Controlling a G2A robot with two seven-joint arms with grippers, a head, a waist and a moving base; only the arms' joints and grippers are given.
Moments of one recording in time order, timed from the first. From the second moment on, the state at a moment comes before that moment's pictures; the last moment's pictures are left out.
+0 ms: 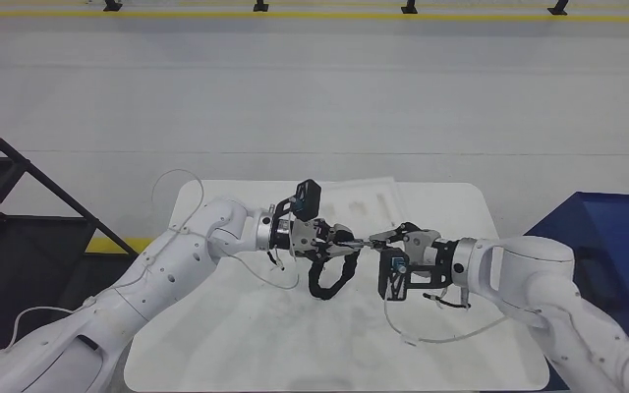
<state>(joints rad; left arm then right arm) 0.63 -1.01 -0.54 -1.34 0.65 -1.01 -0.05 -1.14 -0.85 1.22 -2.13 -1.36 -0.90 0.47</state>
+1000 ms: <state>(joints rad) 0.61 -1.03 -0.51 -1.32 0.77 -1.01 0.07 -1.25 -0.84 1.31 -2.05 -0.55 -0.67 0.75</state>
